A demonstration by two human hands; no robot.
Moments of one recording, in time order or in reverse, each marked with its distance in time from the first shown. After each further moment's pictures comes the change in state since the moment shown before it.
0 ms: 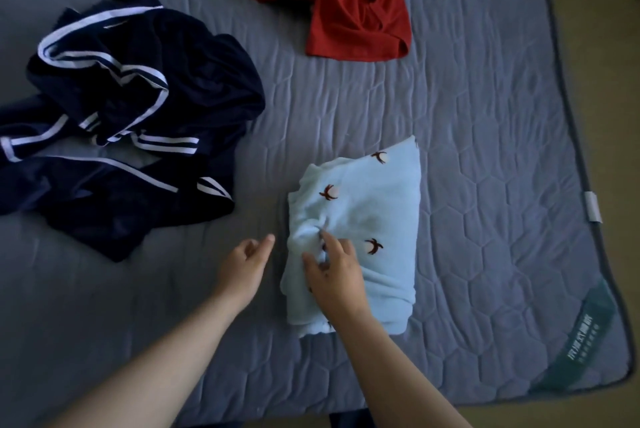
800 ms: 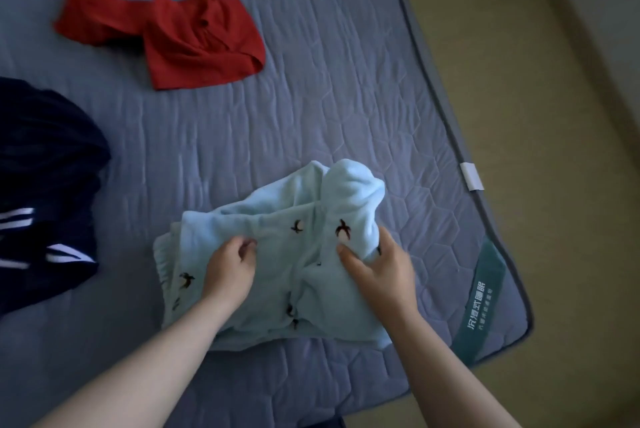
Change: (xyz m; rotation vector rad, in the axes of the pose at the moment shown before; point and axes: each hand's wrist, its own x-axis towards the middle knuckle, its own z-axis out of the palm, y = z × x) left_hand -0.035 0.117 0.178 0.289 -0.085 0.342; right_hand -0.004 0.133 -0.241 0.167 0.381 0.117
